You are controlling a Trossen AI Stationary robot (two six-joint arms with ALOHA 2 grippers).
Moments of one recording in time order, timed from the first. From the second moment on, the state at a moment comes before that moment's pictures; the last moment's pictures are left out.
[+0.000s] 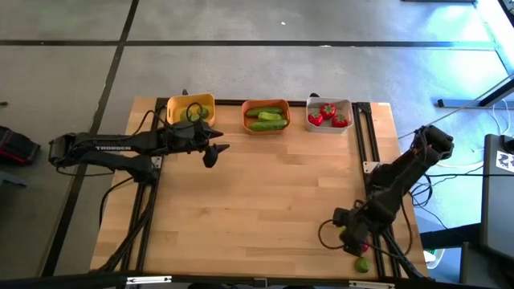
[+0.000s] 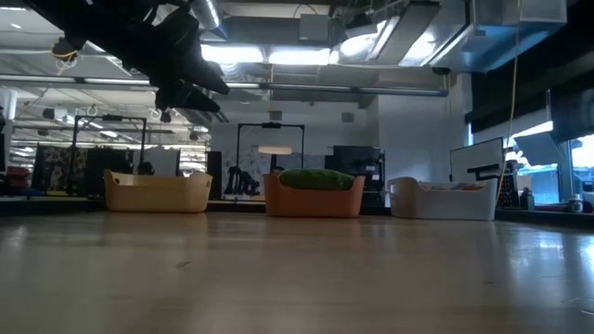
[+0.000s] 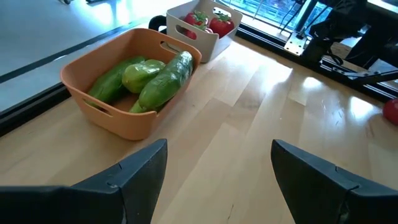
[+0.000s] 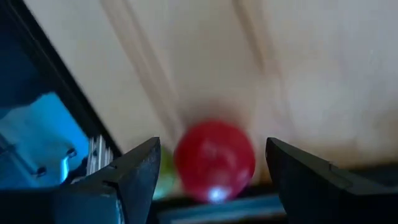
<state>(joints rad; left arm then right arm) 0.23 0.95 0.54 -0.04 -0.17 -0.32 0.86 1.39 0.97 -0.96 -0.21 1.26</state>
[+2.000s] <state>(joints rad) 0.23 0.95 0.54 -0.04 -0.17 -0.30 0.85 1.58 1.10 -1.08 0.07 1.11</state>
